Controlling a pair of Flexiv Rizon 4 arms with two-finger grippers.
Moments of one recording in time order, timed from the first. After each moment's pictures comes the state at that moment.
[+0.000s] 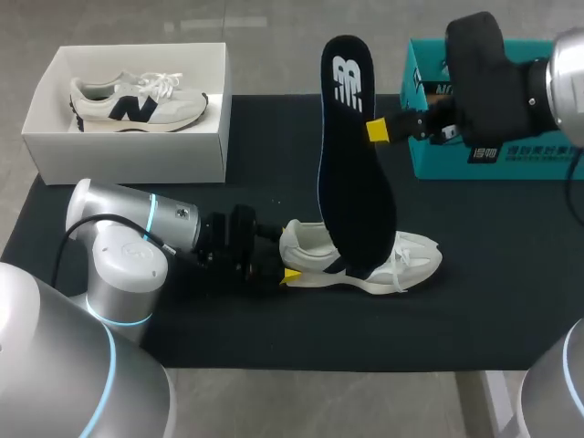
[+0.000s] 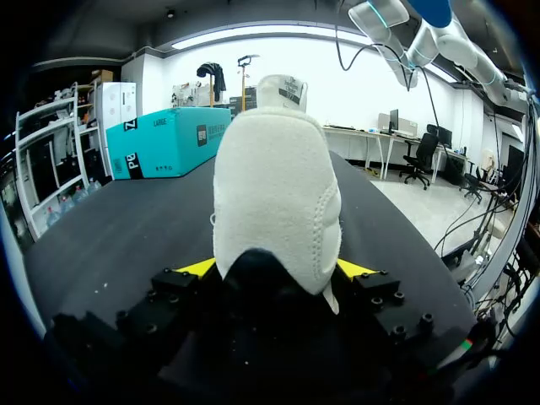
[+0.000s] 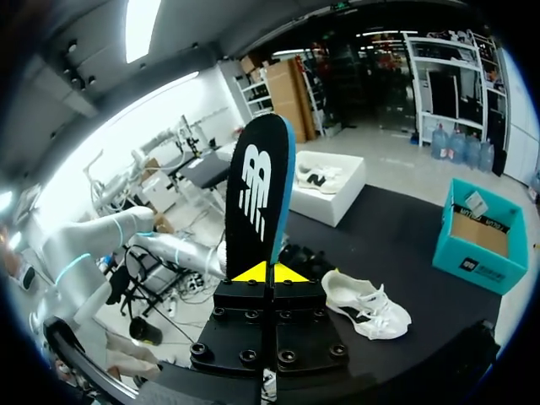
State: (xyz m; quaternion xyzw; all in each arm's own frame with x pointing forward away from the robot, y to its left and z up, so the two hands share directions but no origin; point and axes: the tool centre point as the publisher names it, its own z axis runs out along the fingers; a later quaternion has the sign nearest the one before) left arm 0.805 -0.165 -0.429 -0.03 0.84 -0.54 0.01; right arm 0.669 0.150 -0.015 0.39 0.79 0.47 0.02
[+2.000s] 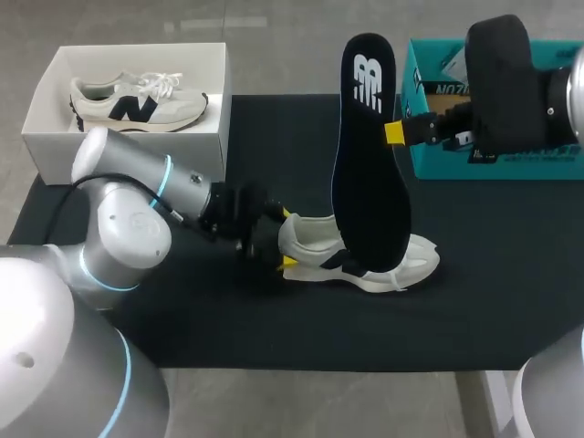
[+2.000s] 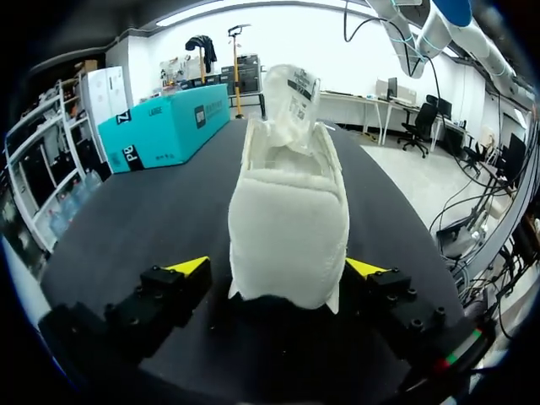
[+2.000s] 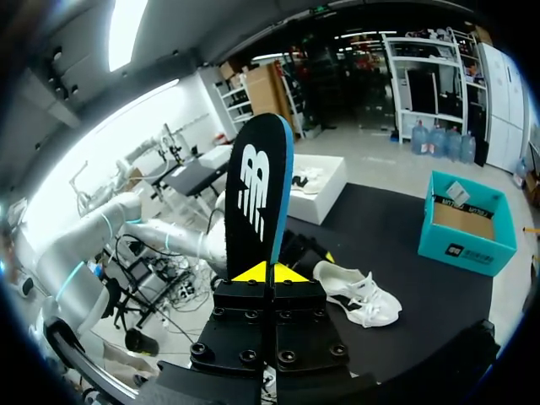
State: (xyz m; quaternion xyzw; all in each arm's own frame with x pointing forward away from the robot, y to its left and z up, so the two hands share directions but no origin) left arm 0.826 -0.155 -0.407 -0.01 0.90 -0.44 0.02; right arm 0.656 0.134 -0.008 0.43 0.77 0.47 0.04
